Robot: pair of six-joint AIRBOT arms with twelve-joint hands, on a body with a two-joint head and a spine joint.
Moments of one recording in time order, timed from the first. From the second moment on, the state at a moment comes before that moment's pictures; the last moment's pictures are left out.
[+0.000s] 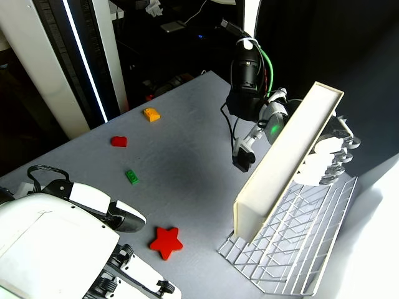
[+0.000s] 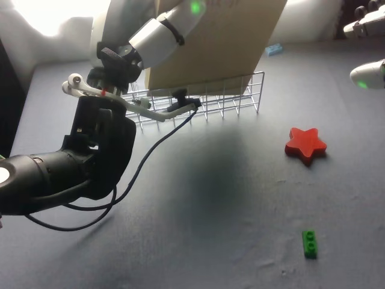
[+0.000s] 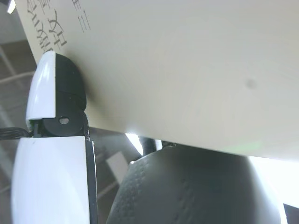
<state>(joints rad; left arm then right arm) 0.53 -1.58 1.70 -0.50 -1.26 -0.28 -0.20 -0.81 1.08 -2.05 -0.16 0.97</state>
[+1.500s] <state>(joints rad) 0.48 -1.55 1.61 -1.02 -1.30 -0.09 -0.22 -0.82 1.08 -2.05 -0.19 0.98</state>
